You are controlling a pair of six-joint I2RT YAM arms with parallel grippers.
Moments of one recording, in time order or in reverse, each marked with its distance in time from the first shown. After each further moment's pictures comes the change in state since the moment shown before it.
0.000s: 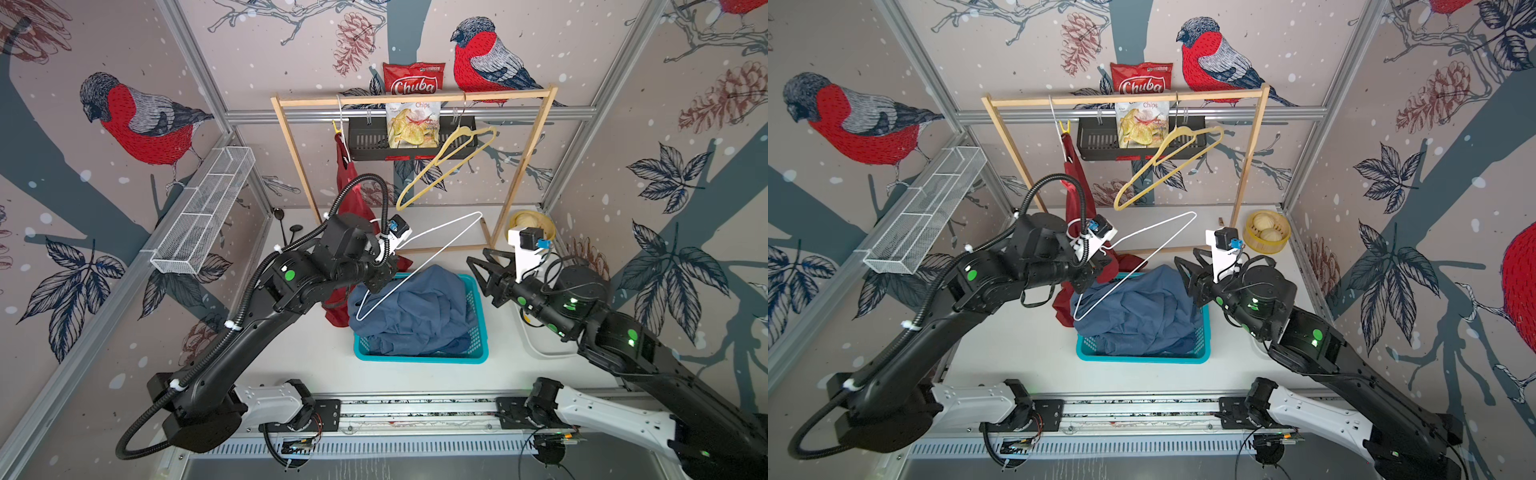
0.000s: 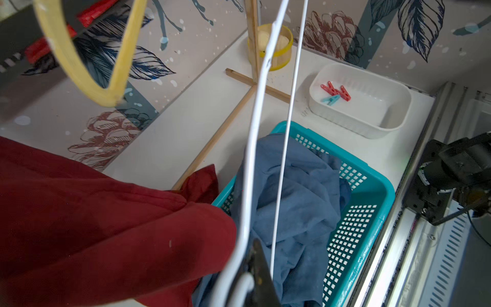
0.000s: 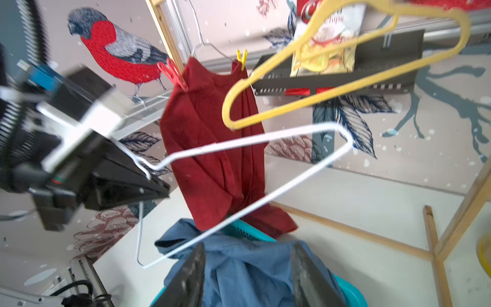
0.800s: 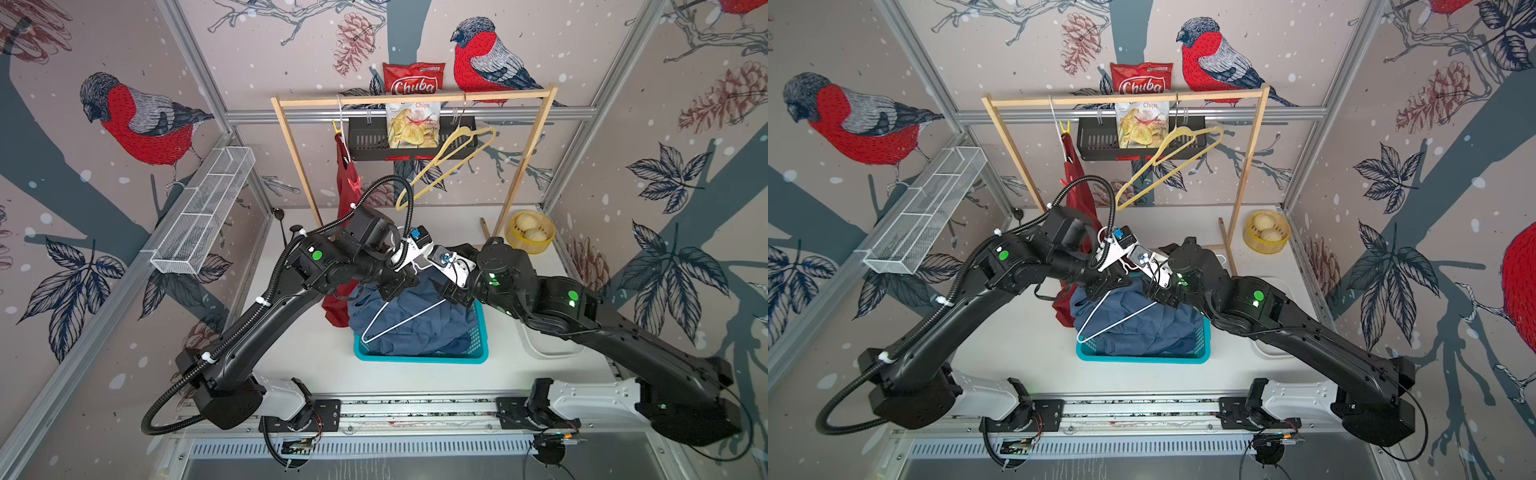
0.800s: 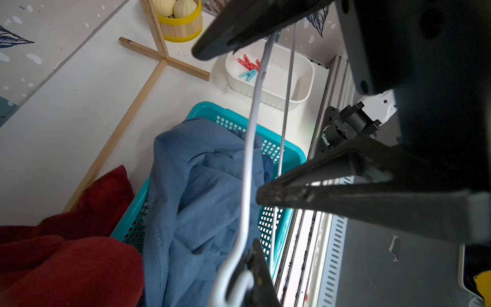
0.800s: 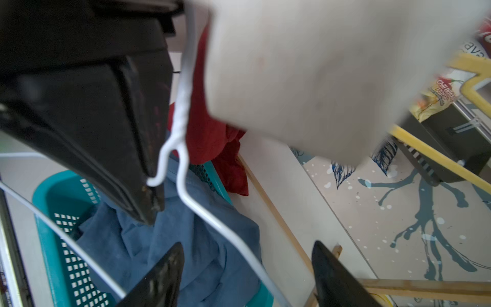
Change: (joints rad) left arm 0.008 0.126 0.094 -0.124 0.356 0.042; right arm 0.095 0.334 0.204 -0.261 0.080 -0.594
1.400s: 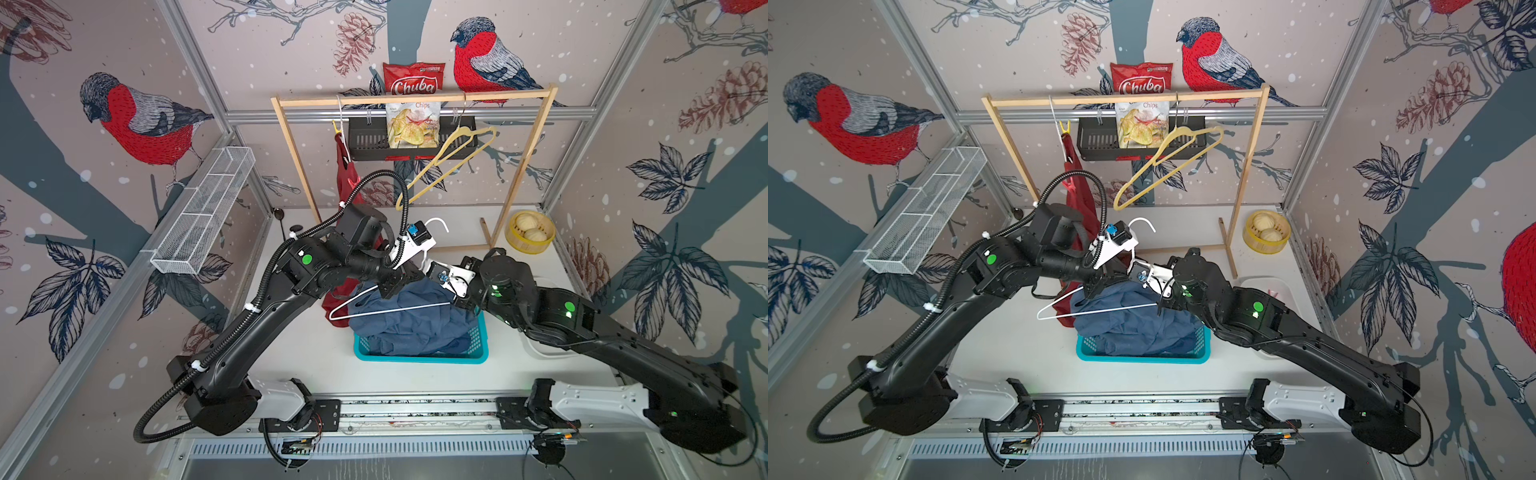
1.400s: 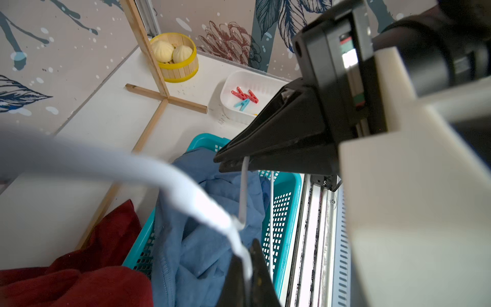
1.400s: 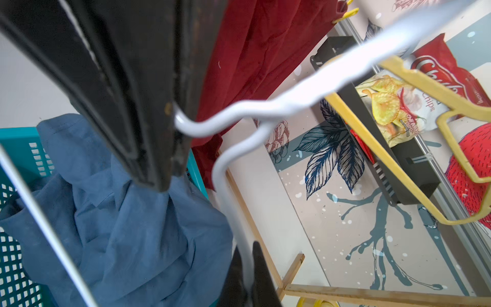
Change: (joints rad) left arm 0.014 -0.056 -0.009 0.082 0.056 0.043; right arm 0.000 -0.088 -0.142 0.105 0.068 -0.202
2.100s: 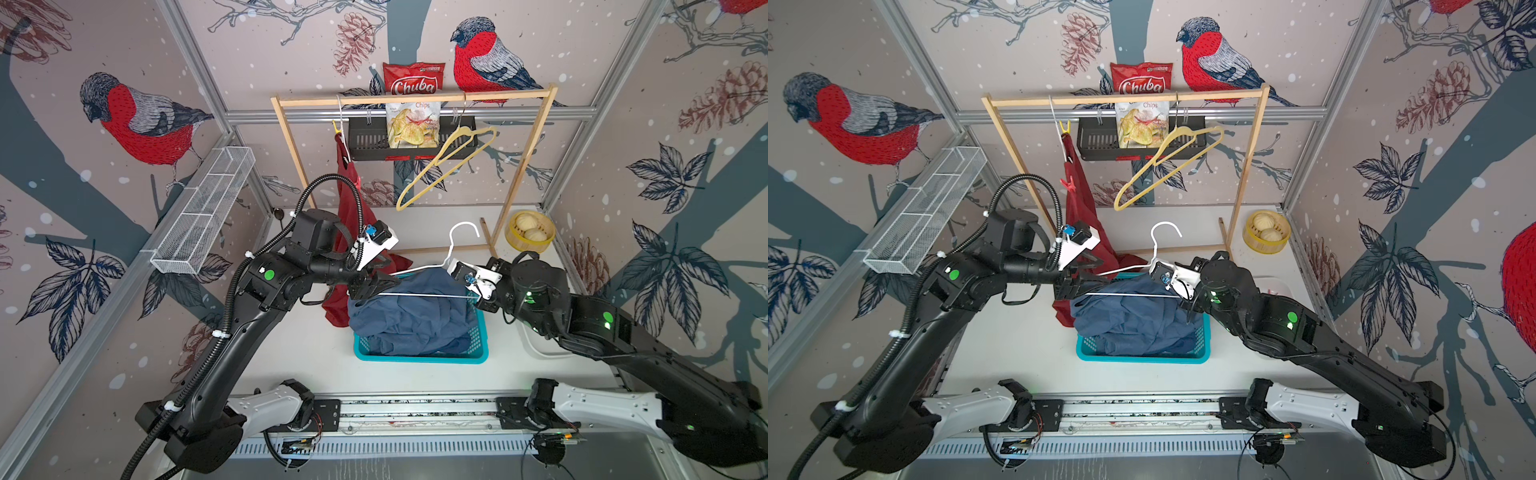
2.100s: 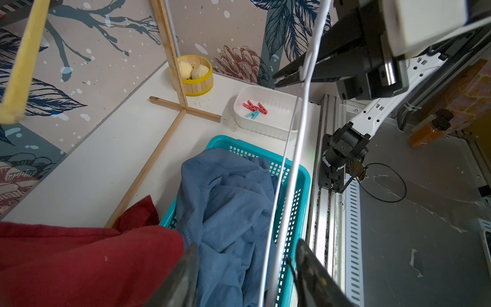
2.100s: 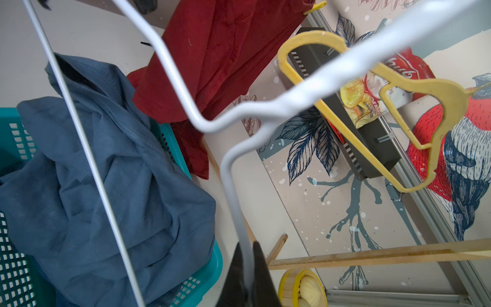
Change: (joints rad) left arm 0.239 -0.165 -0.191 0.057 0.194 0.105; right arm -0.006 -0.121 0.006 -0.080 0.013 -0.018
